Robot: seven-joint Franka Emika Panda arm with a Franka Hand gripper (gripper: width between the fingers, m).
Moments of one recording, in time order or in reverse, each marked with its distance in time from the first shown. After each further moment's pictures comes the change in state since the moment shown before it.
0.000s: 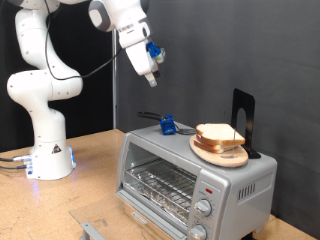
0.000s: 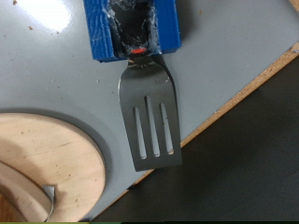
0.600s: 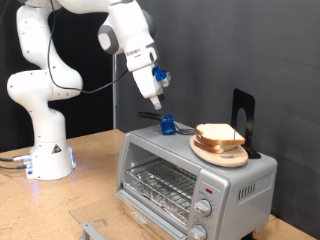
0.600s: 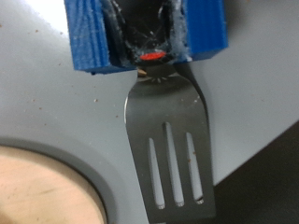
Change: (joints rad) arm 0.000 0.106 0.086 -0.084 0.000 0.222 0.002
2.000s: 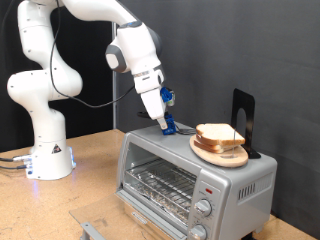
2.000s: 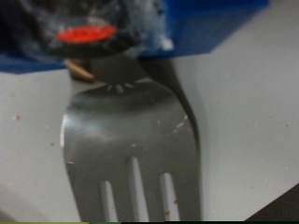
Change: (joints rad) arm 0.040 0.139 0.024 -0.018 0.031 0.123 -0.041
